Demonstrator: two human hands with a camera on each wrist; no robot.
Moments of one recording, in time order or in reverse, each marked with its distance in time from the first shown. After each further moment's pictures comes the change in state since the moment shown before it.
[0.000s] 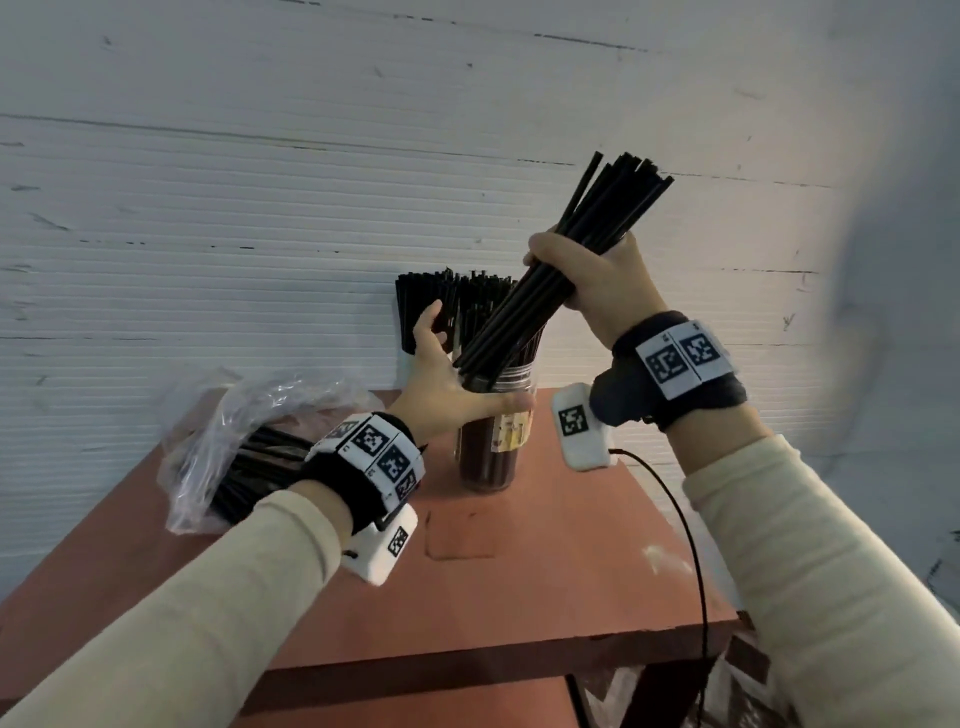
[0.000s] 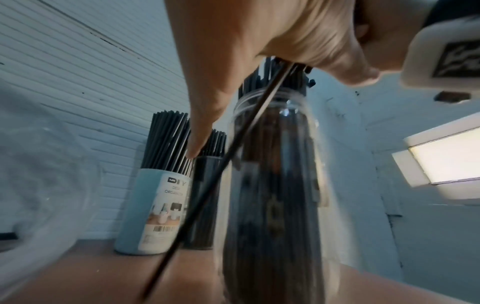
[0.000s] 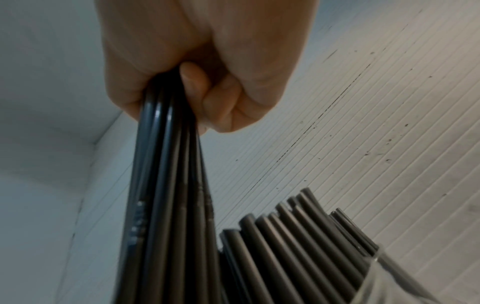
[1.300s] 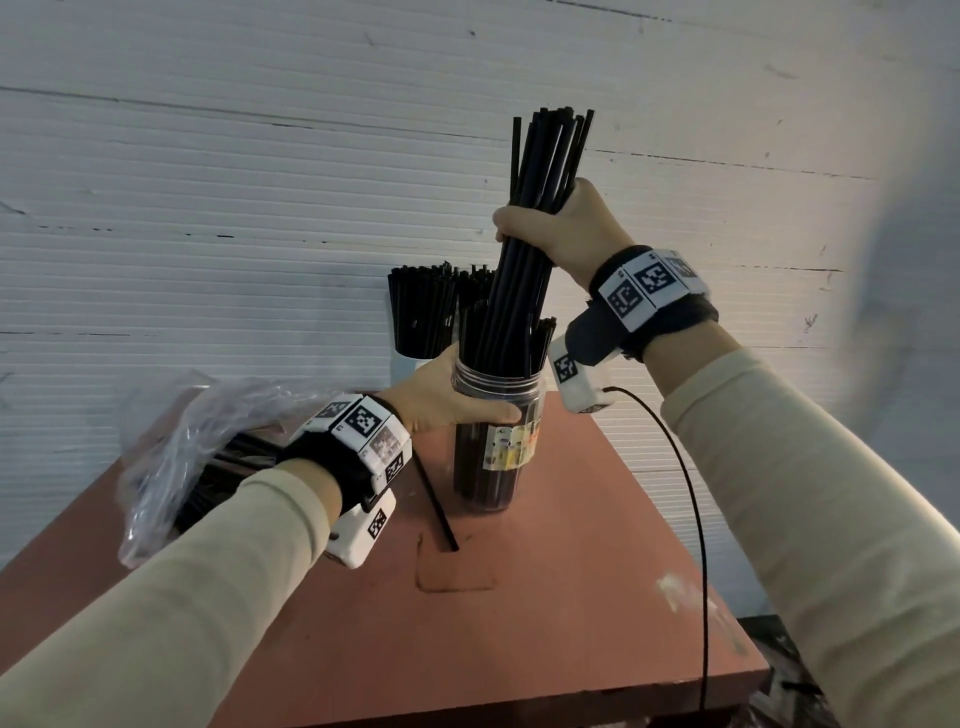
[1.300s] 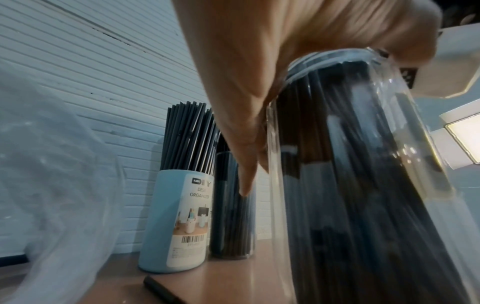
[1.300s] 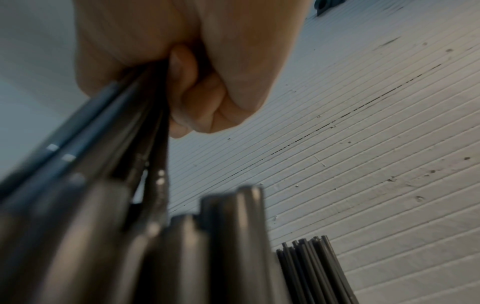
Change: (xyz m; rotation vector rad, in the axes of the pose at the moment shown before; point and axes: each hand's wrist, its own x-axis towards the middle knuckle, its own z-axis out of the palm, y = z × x) left_hand 0.051 -0.027 -0.009 0.049 -0.360 0.023; right_hand 0.073 0.016 0.014 -0.301 -0.158 -0.064
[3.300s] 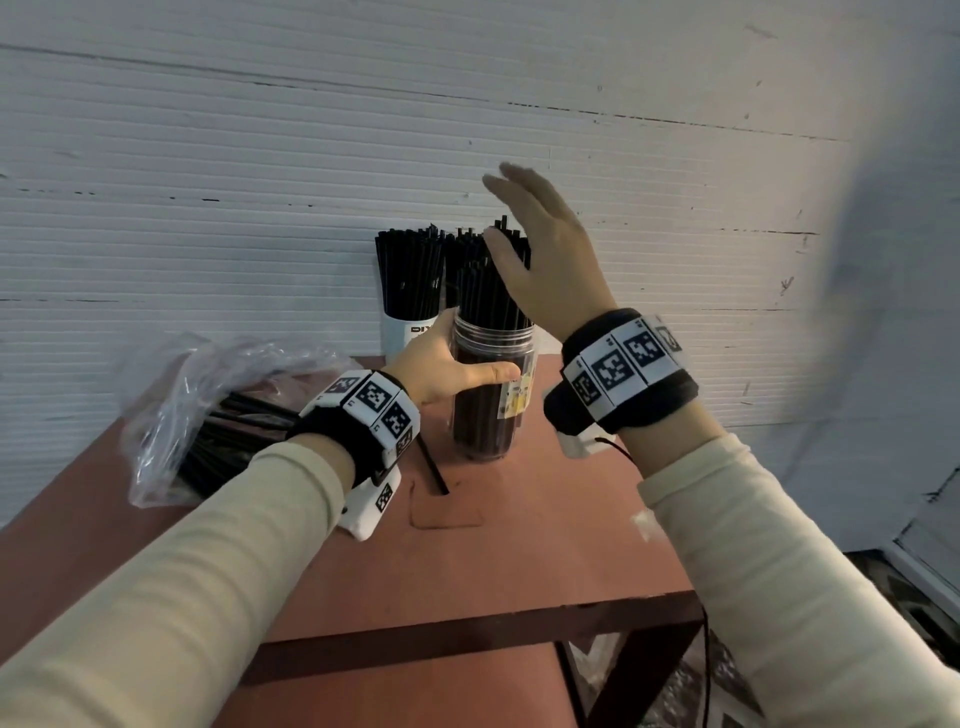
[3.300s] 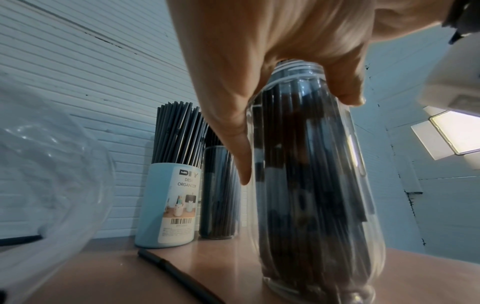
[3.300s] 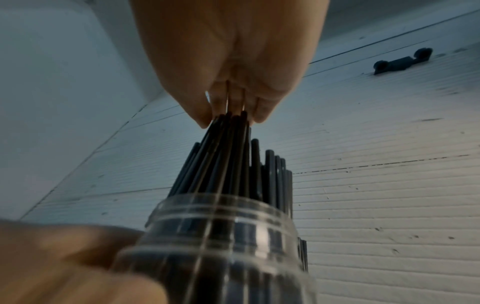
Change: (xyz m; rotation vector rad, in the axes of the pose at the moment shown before) left_hand -0.016 0.004 0.024 0.135 0.213 -0.105; right_hand -0.068 0.020 0.025 -0.515 0.176 -0.360
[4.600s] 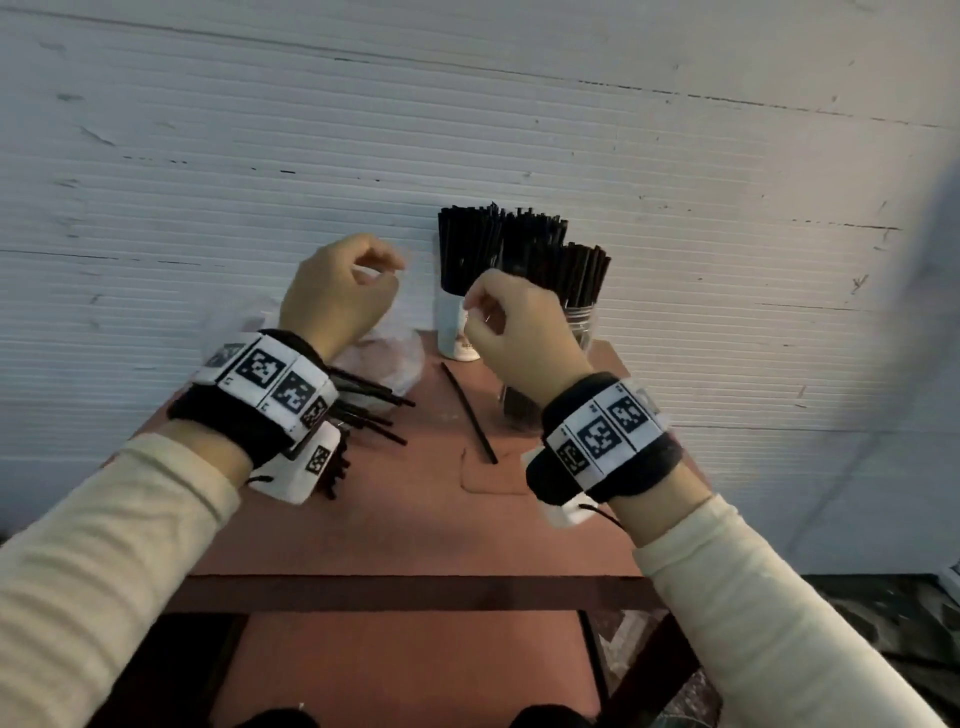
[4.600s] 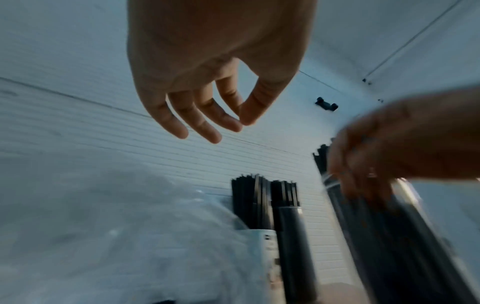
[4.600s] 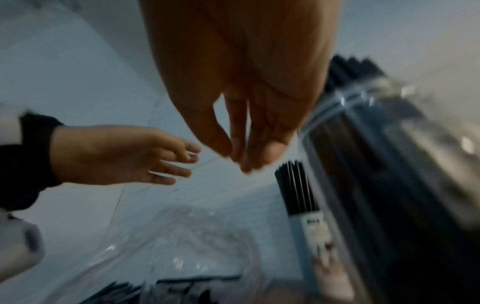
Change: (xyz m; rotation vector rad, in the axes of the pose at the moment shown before) left_hand -0.070 -0.008 -0.106 0.197 0.552 0.087; right_hand -0.052 -0.069 0.048 0.207 -0.226 0.160
